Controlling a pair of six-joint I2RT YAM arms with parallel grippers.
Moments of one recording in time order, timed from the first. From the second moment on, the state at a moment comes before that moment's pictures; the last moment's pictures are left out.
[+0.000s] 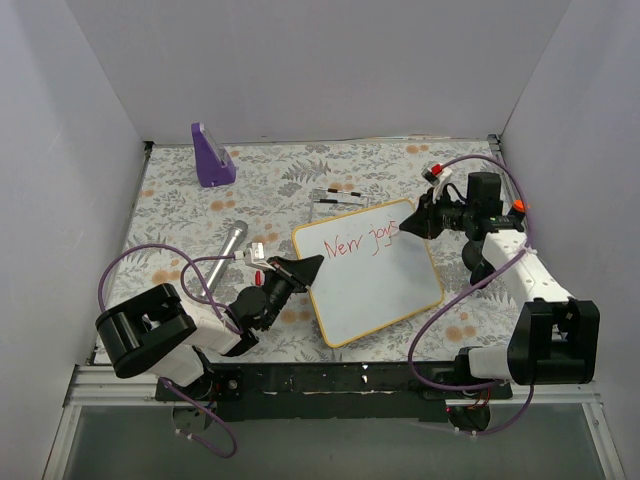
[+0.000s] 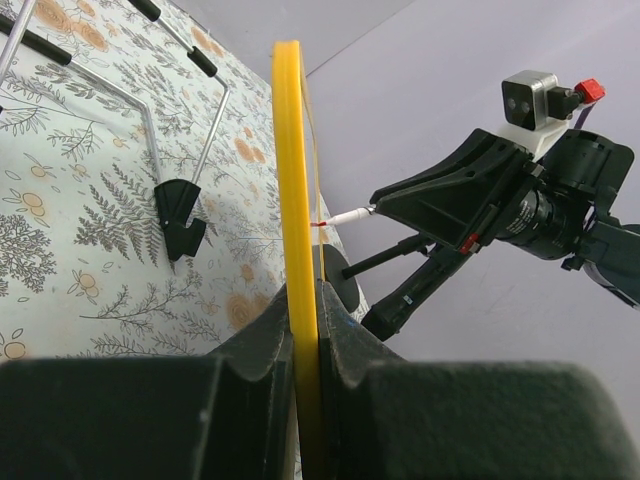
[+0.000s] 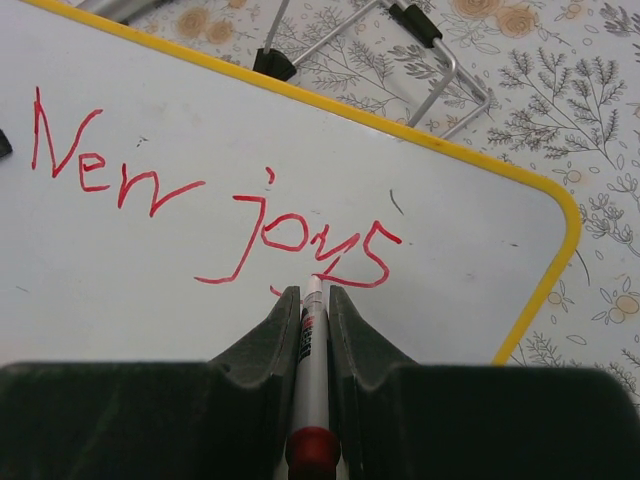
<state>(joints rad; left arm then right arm) -0.98 1.44 0.20 1.39 -0.43 -0.93 0.06 1.33 0.93 -0.28 -0.86 -0.25</state>
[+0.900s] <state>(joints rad) -0.98 1.44 0.22 1.39 -0.43 -0.93 0.31 1.10 0.95 -0.40 -1.04 -0.35</state>
